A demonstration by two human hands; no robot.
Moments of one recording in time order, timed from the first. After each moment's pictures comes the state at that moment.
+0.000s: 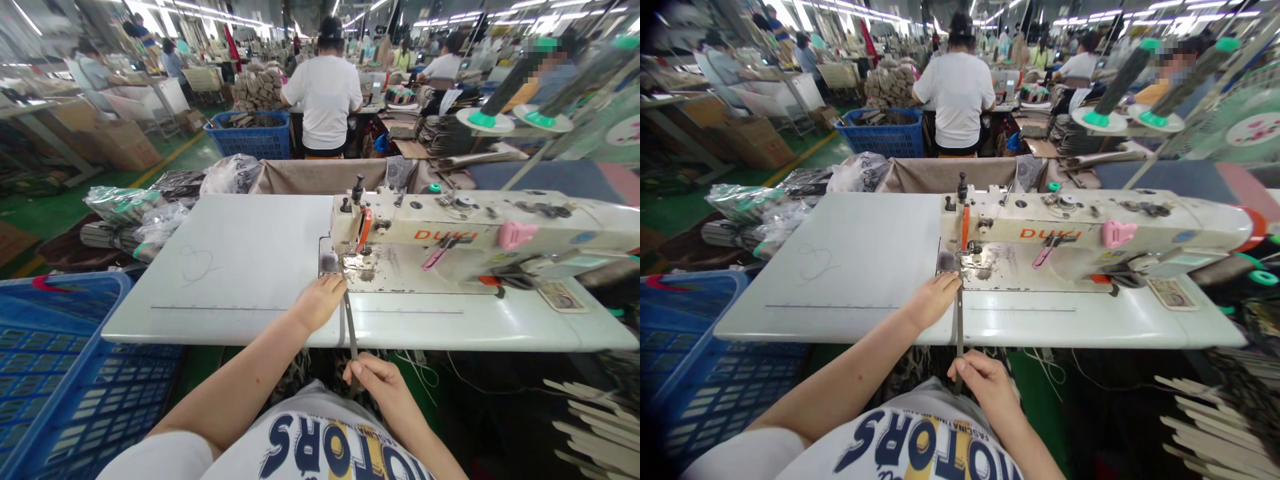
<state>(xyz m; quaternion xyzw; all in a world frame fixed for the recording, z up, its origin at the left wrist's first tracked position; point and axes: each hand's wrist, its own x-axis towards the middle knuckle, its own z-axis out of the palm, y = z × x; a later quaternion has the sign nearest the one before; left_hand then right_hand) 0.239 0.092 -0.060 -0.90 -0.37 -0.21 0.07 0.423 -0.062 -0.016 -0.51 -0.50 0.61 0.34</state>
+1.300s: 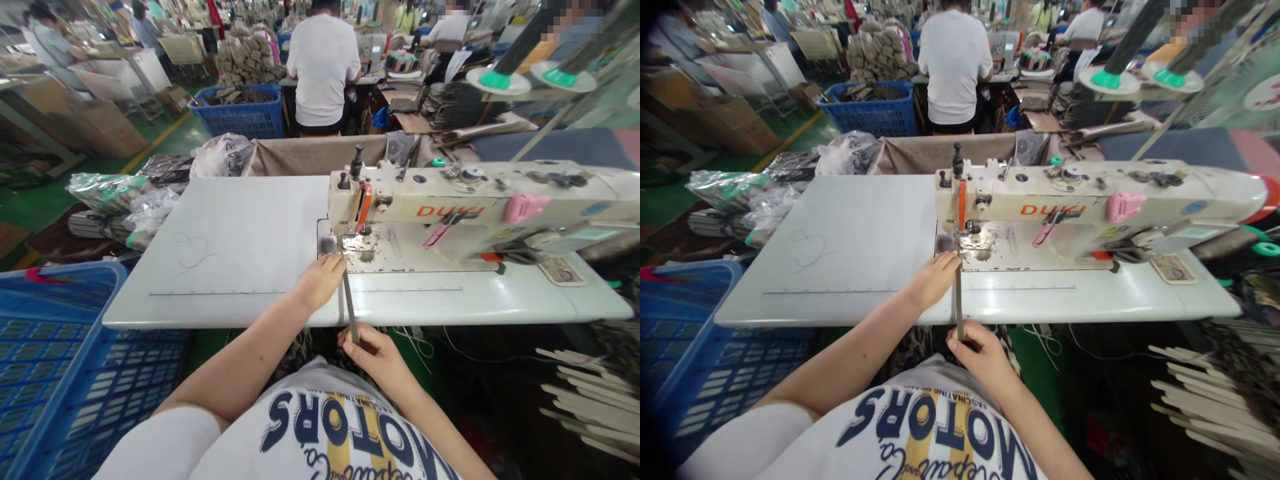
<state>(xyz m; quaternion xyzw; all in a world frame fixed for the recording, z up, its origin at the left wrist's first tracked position) 0.241 0.093 -0.052 -0.91 -0.38 -0.18 0.03 0.416 -0.053 -0.018 -0.48 -0.53 0.59 0.37</state>
